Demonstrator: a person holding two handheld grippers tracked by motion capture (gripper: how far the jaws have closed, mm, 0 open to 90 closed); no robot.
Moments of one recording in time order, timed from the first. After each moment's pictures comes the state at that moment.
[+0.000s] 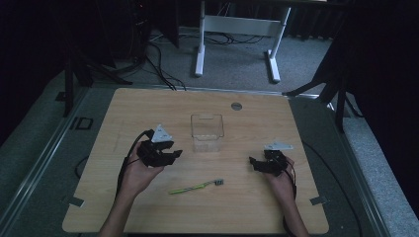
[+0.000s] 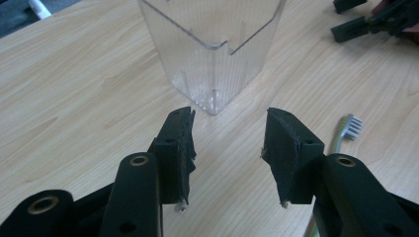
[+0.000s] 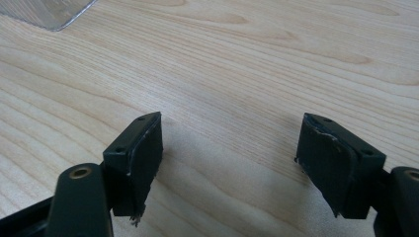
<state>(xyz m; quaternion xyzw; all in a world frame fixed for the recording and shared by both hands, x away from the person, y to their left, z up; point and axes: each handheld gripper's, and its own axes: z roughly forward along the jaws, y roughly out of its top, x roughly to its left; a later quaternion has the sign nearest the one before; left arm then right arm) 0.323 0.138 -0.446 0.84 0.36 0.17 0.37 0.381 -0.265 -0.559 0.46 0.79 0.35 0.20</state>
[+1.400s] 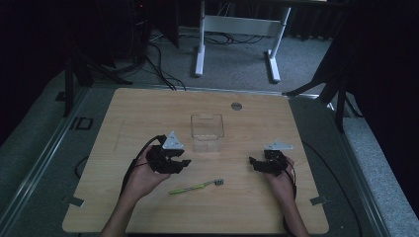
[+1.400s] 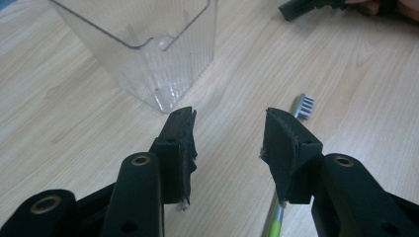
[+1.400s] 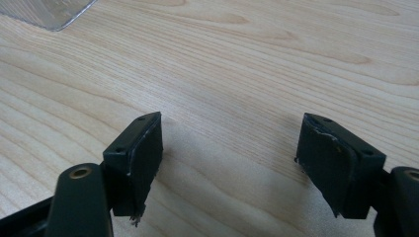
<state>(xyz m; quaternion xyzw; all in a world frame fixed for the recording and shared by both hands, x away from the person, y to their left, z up) 0.314 0.115 -0.447 0.88 0.29 0.13 0.35 0.381 -0.265 -0.559 0.46 0.79 0.35 0.20</state>
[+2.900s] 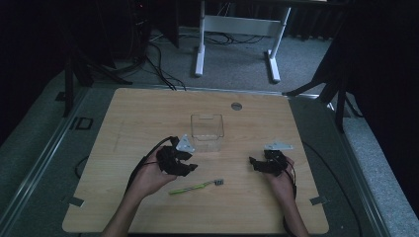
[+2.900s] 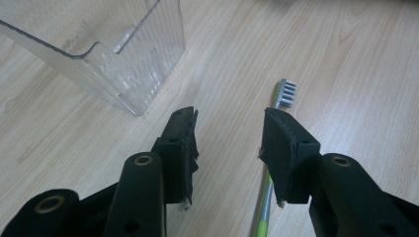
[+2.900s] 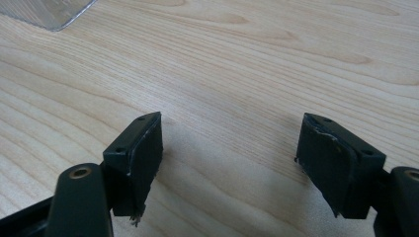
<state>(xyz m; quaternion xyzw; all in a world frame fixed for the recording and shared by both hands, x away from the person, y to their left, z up) 0.319 0.091 -0.449 0.91 0.25 0.11 0.31 0.381 -0.265 -0.559 0.46 0.79 0.35 0.20</state>
